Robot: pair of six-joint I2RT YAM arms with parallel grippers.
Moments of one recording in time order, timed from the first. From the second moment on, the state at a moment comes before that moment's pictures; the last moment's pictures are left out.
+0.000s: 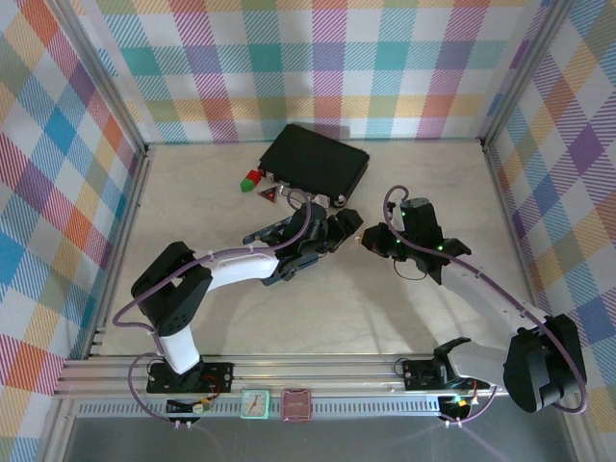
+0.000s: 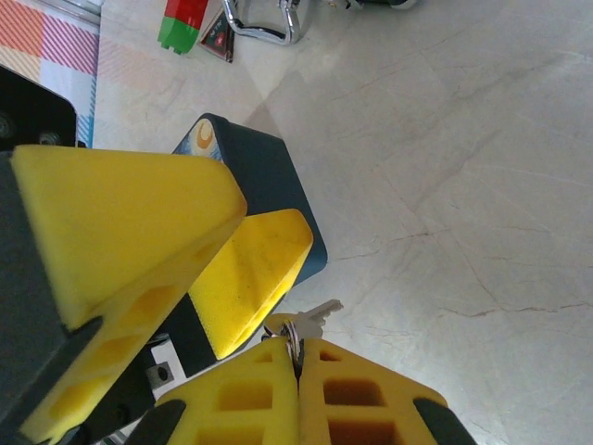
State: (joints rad) left arm -0.83 1.76 1.06 0.30 0.10 -1.30; right arm 0.40 1.18 0.77 -0.31 -0.37 0.71
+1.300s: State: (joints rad) left arm -0.72 1.69 1.04 0.17 0.05 -1.22; right arm 0.57 1.41 0.76 -0.71 -0.06 0.59
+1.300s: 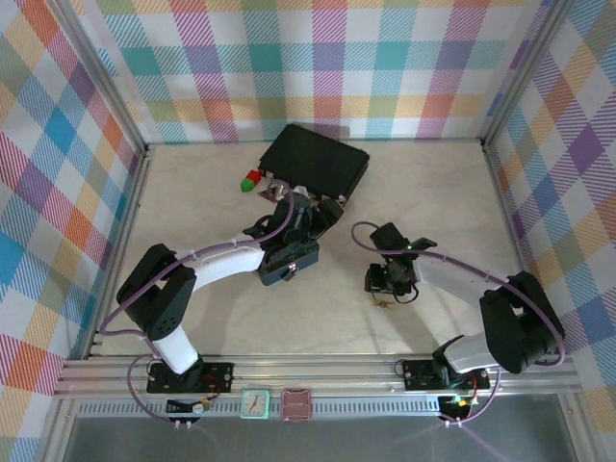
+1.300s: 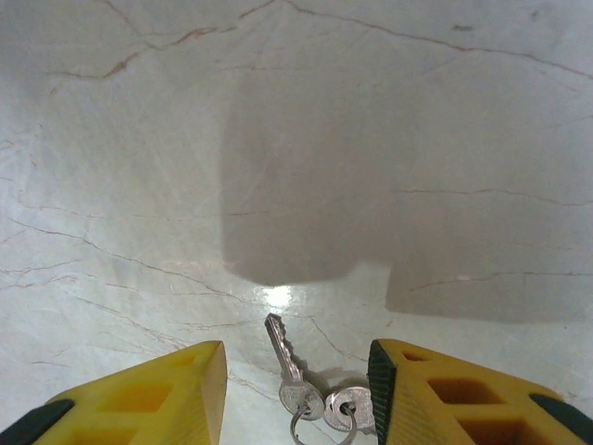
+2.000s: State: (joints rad) left arm -0.68 1.67 1.02 0.16 0.05 -1.22; right arm 0.71 1.48 0.75 -0.73 0.07 0.67
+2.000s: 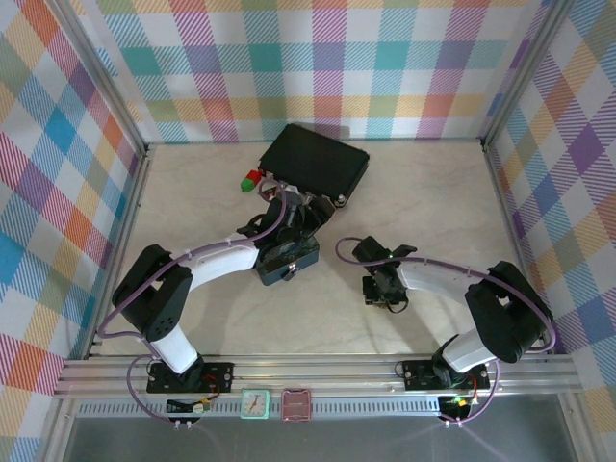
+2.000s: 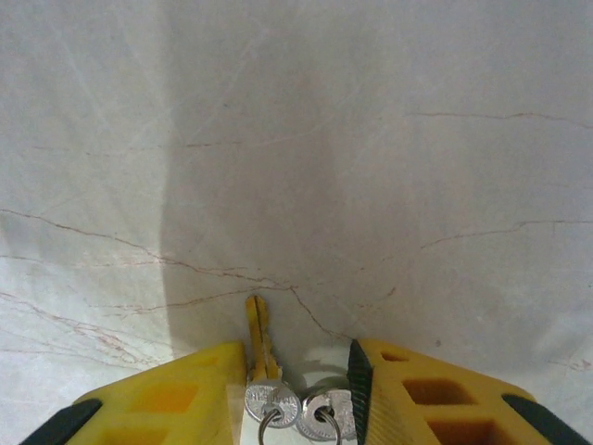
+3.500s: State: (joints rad) left arm -0.70 1.66 0.99 0.28 0.14 -1.30; right arm 0.41 1.25 0.82 -0.52 -0.33 0.28
